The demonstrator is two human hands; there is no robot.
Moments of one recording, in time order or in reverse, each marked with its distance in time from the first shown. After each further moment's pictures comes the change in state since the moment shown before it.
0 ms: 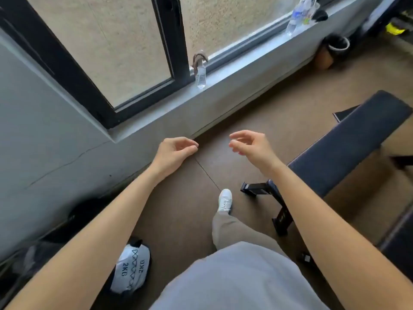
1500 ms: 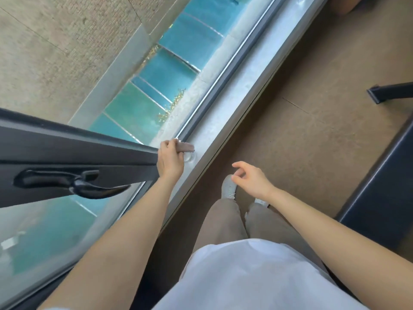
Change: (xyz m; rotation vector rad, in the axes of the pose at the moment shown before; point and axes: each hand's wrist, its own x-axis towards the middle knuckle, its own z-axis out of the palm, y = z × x) left_hand 0.733 -0.071 0.013 0.660 -0.030 -0.329; right_hand 0.602 0.064 -0.080 -0.201 -0.155 0.505
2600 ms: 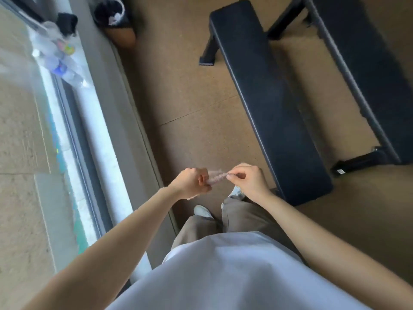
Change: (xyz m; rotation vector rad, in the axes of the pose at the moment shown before) left_hand -0.124 0.344 0.149 0.706 -0.963 1.170; right_hand -0.148 0.199 -0.102 0.630 0.964 0.207
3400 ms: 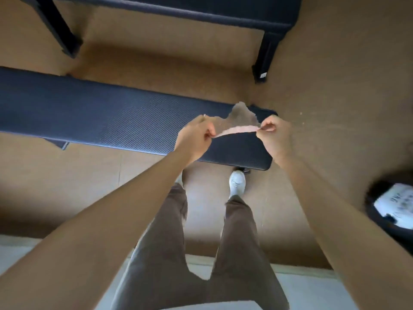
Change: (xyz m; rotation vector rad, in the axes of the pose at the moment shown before) left_hand 0.374 0.284 0.075 0.471 -0.236 0.778; right_hand 0.030 0.258 -0.179 0.392 1.092 0.848
